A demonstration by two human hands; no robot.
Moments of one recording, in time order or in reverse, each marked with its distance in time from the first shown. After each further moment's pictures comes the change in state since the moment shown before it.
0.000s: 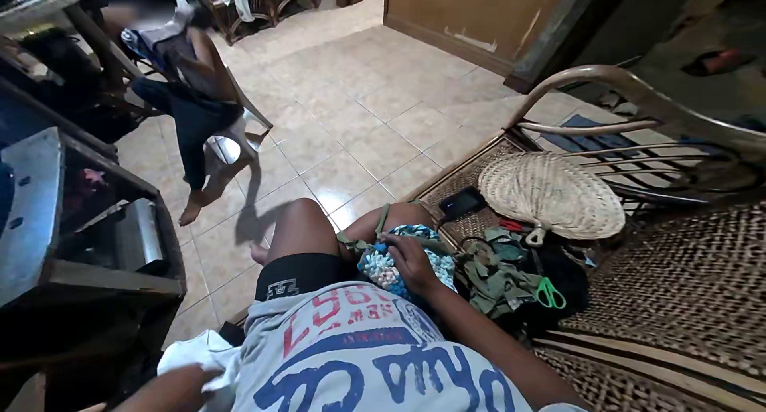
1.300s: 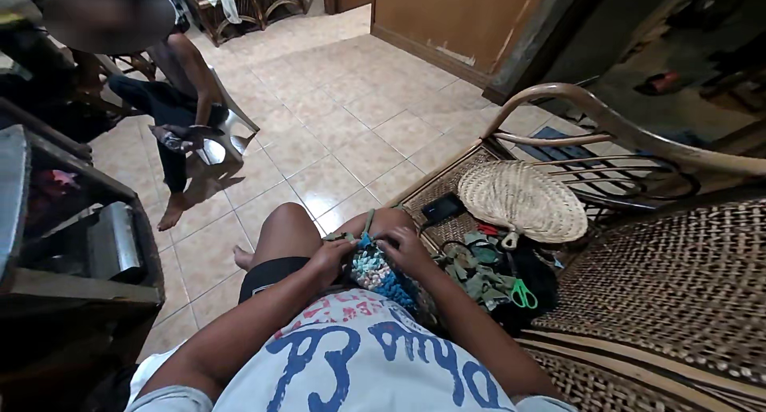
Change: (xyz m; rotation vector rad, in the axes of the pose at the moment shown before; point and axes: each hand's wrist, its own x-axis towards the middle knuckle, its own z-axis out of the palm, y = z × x) left_hand 0.200 0.206 -0.080 -1.520 0.034 0.524; right_hand 0.034 -0.012 -0.050 -0.019 -0.211 0.198
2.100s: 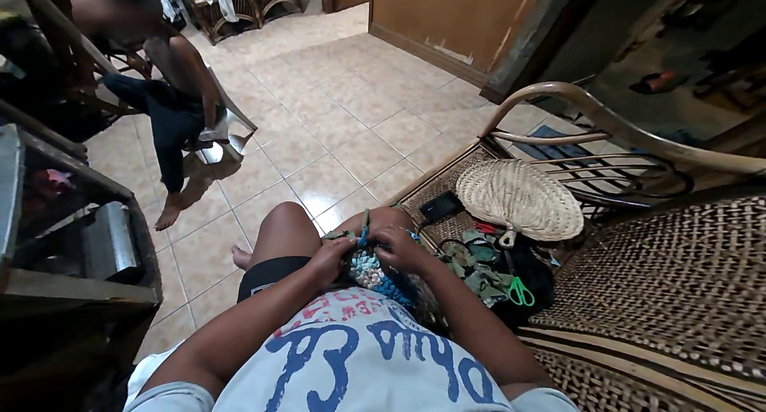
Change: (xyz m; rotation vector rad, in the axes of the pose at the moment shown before) left_hand 0.008 -0.007 -0.002 -0.041 -0.068 0.073; right_hand 0.014 0.005 -0.002 -0.066 -0.177 -0.235
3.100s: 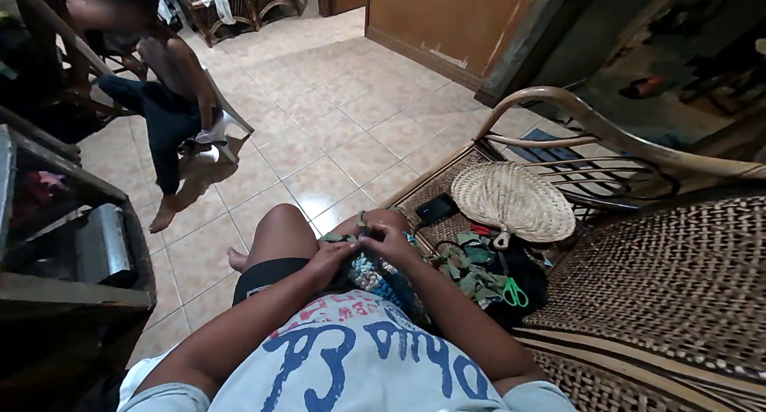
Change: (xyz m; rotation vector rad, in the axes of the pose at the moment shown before) left_hand -0.006 0.005 0.005 0.105 -0.049 0.036; right_hand 0.014 -0.028 0.003 0.523 0.207 0.357
